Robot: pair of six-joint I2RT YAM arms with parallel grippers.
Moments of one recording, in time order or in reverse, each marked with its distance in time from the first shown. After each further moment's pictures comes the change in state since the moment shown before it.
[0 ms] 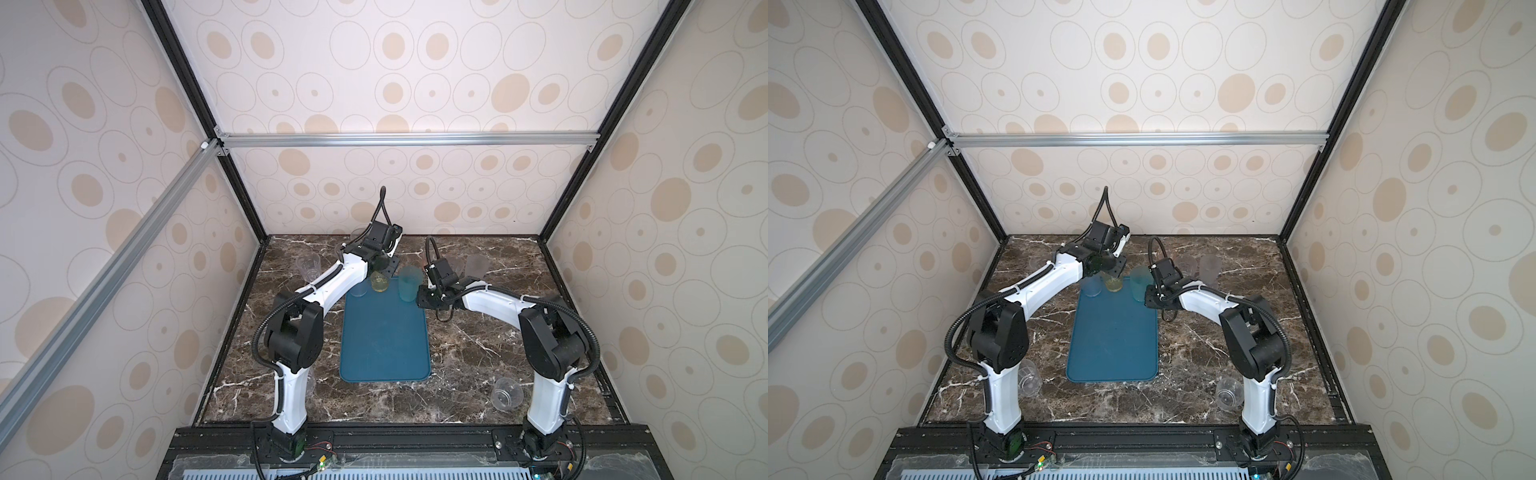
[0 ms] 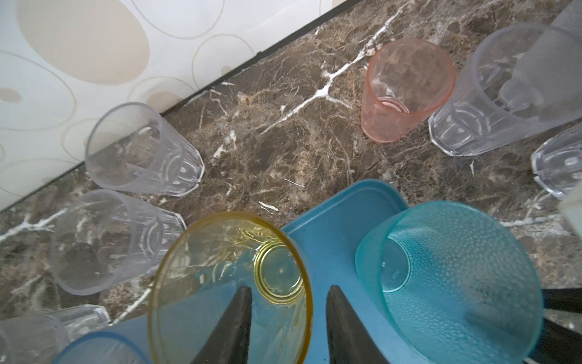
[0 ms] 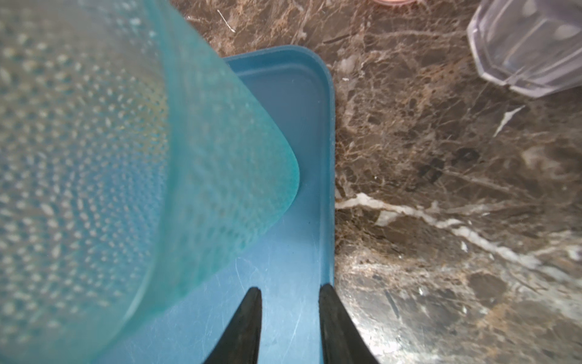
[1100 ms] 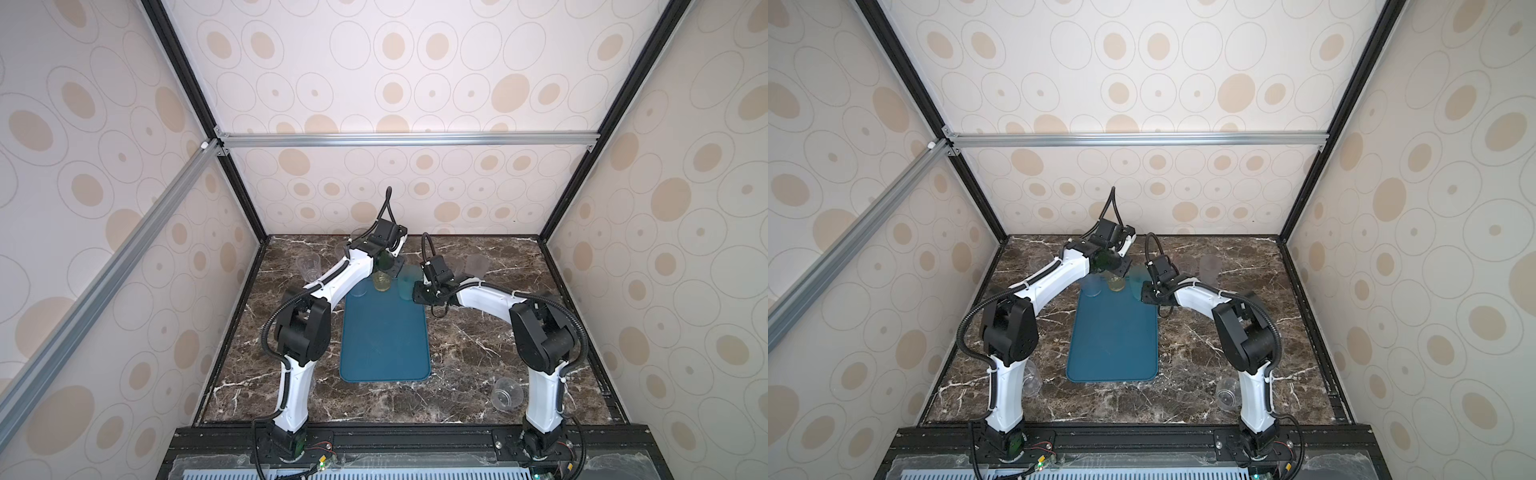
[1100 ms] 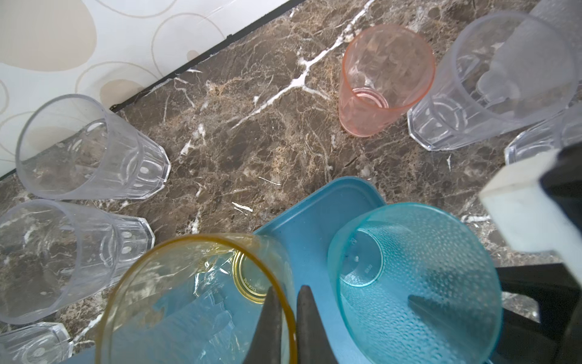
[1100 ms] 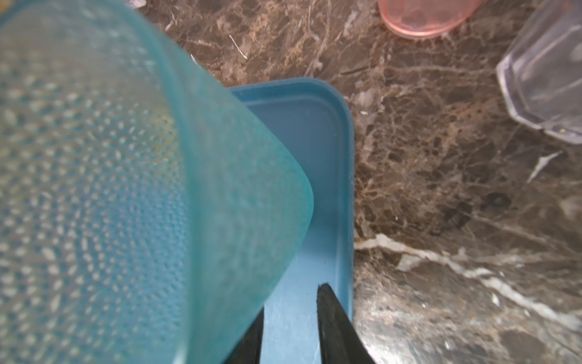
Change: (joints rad) left arm 0.000 0.079 0.129 -0.104 0.061 -0.028; right arm 0.000 0.081 0.080 0.026 0.005 -0.009
